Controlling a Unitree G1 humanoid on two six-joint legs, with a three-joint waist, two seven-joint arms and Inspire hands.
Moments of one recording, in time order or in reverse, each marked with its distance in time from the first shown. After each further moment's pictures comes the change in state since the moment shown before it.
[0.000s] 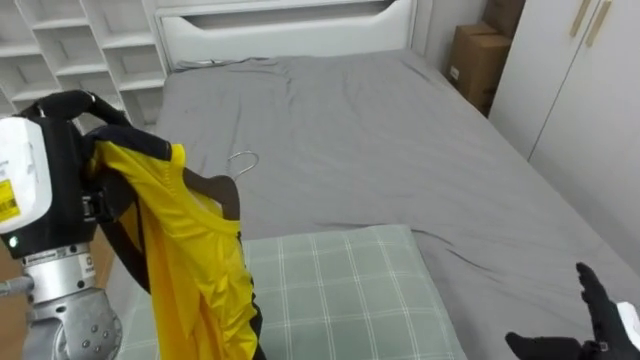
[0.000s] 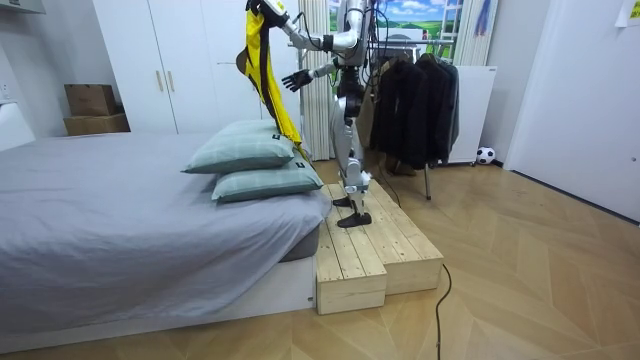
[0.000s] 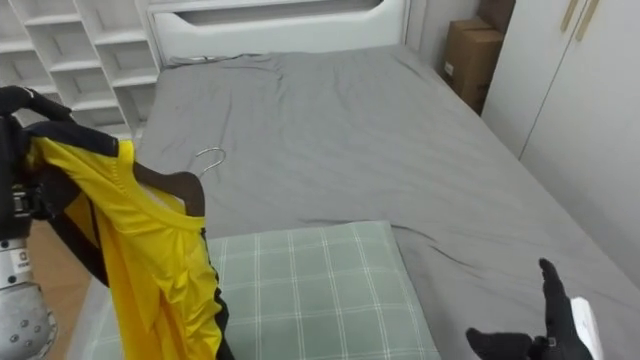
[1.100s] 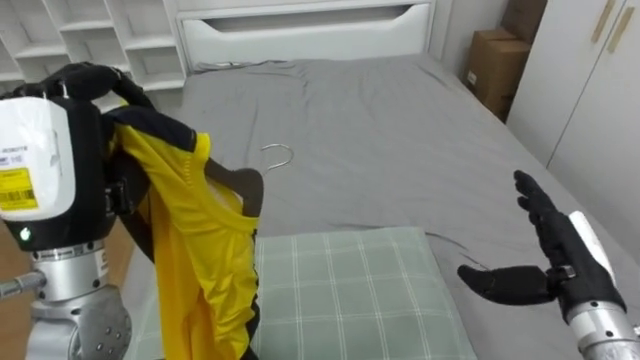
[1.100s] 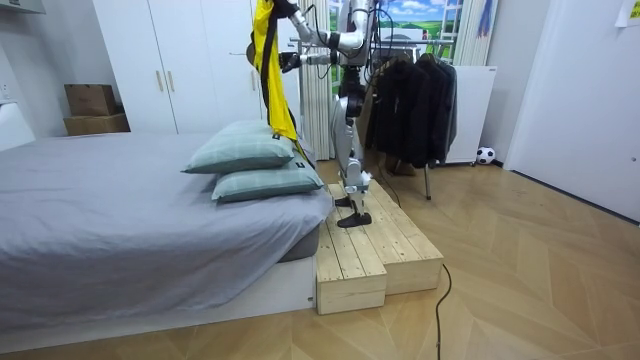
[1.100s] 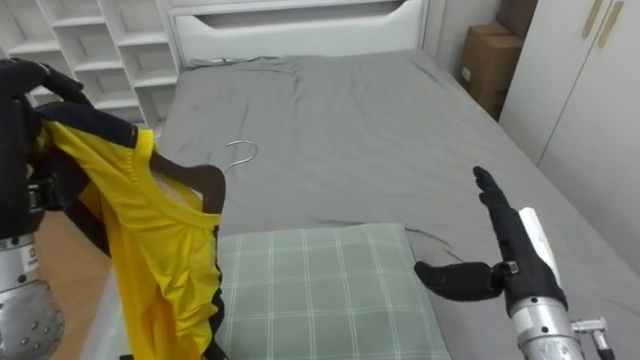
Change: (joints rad) left arm 0.018 -0.040 0.001 -0.162 0.232 -0.004 0.009; right arm -0.046 -0.027 0.073 -0.275 0.042 -0.001 0.190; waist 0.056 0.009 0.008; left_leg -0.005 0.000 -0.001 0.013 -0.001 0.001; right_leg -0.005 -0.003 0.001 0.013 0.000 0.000
